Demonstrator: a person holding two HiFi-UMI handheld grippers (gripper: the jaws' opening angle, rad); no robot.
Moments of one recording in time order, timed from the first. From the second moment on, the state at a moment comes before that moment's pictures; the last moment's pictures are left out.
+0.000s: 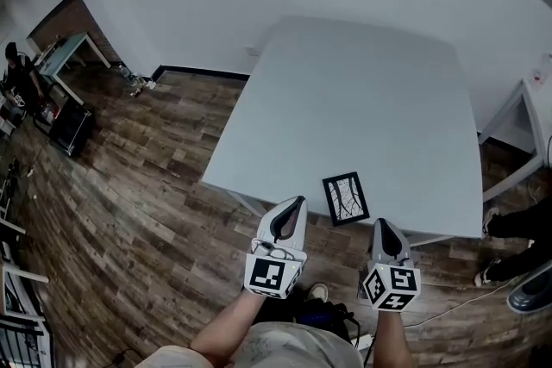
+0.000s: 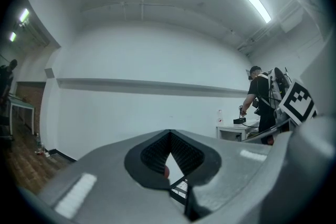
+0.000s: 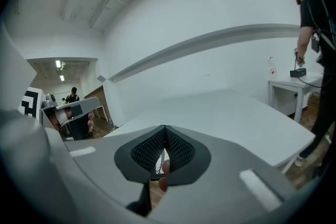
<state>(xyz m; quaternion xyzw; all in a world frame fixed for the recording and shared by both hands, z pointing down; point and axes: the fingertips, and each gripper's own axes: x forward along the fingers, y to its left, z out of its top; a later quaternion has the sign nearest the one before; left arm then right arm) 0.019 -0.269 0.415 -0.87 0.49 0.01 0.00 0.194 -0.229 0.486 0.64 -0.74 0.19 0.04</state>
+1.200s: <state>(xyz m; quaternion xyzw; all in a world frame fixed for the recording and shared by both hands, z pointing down) 0.017 -0.286 0.465 -0.89 0.46 -0.02 -0.01 0.121 -0.257 0.665 0.47 -0.62 0.56 -0.29</state>
